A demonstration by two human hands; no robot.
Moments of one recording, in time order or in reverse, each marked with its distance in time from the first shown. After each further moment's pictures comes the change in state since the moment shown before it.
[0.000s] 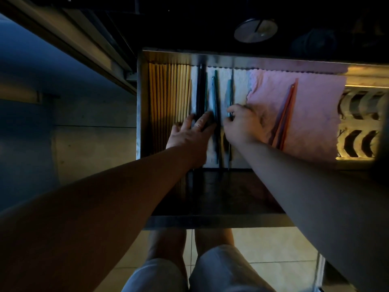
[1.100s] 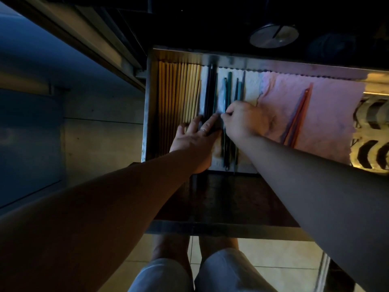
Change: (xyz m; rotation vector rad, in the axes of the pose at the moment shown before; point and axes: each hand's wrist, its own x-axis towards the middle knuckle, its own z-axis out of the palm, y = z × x) left_hand -0.003 -0.002 0.004 -0.006 0.006 0.009; right_hand 0.017 -0.028 0.001 -0.181 -0.034 -0.030
